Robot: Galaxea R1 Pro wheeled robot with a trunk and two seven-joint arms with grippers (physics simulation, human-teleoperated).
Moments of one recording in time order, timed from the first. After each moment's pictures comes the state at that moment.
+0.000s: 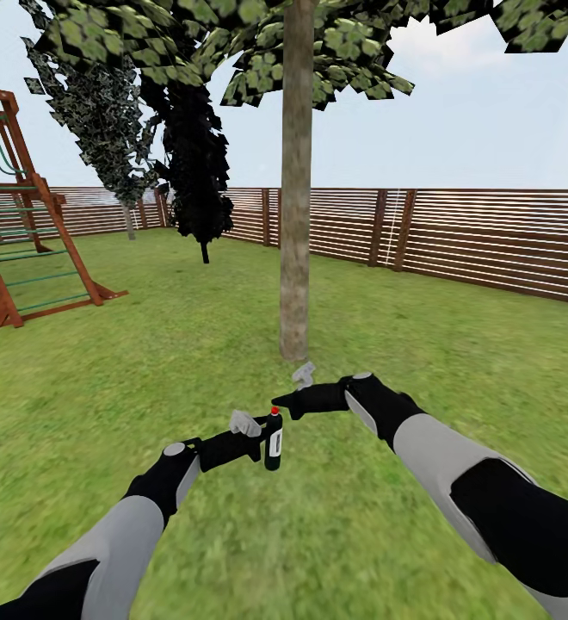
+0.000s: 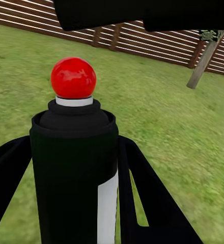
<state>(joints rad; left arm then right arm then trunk) -0.81 -0.12 0.26 -0.41 -0.24 -0.17 -1.02 -1.12 0.07 0.55 -0.31 -0.29 0.23 0.89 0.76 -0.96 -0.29</state>
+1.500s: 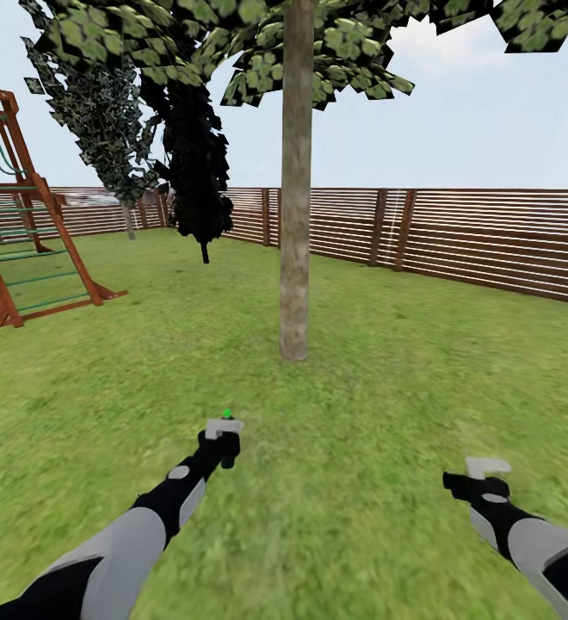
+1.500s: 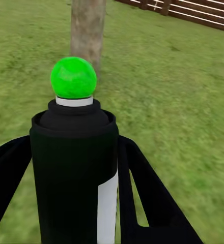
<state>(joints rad) -0.81 -0.11 0.27 -0.23 -0.23 -0.32 -0.22 -0.85 -0.25 0.51 0.05 -0.52 -0.19 -0.12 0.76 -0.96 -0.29</state>
